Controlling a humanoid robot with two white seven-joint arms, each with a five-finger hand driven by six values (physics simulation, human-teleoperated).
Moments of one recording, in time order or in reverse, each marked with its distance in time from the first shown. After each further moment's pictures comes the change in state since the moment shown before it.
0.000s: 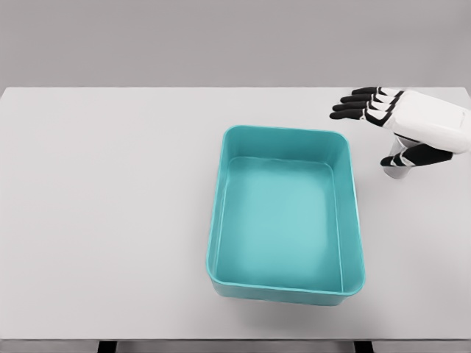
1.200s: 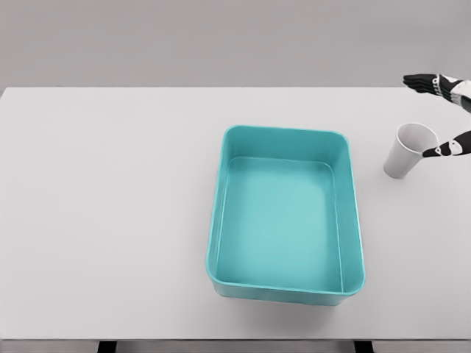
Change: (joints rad) left arm 0.000 0.000 0.000 0.000 0.000 0.000 0.000; right arm 0.084 0.060 -0.148 0.309 -0.530 0.258 0.279
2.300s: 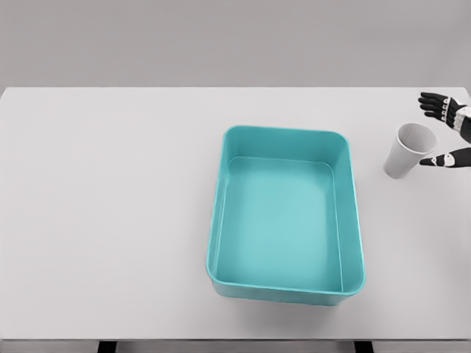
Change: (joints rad) left arm -0.002 0.000 0.000 0.000 0.000 0.000 0.000; right arm -0.038 0.182 0.053 0.397 -0.098 -0.065 0.000
